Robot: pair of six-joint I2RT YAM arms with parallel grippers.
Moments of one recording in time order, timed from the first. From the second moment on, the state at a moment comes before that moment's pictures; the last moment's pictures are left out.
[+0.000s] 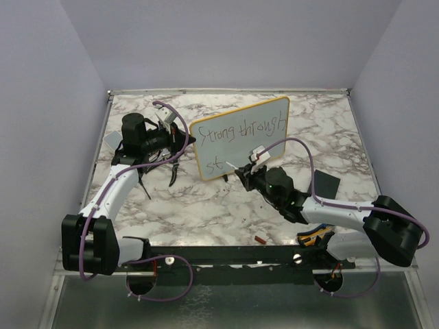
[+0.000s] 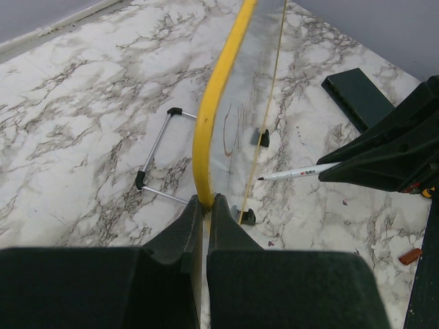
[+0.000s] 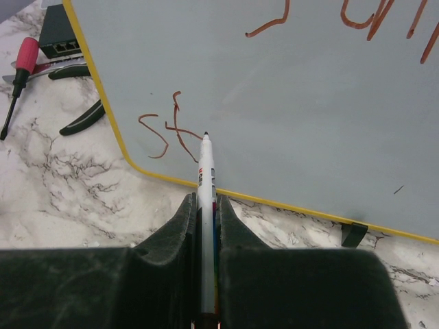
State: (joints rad) left arm -0.11 1.26 0.87 0.13 0.87 0.00; right arm 0.89 1.29 0.49 0.61 0.24 0.10
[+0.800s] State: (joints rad) left arm -0.11 1.26 0.86 0.14 0.87 0.00; right arm 0.85 1.35 0.50 0.65 0.16 0.10
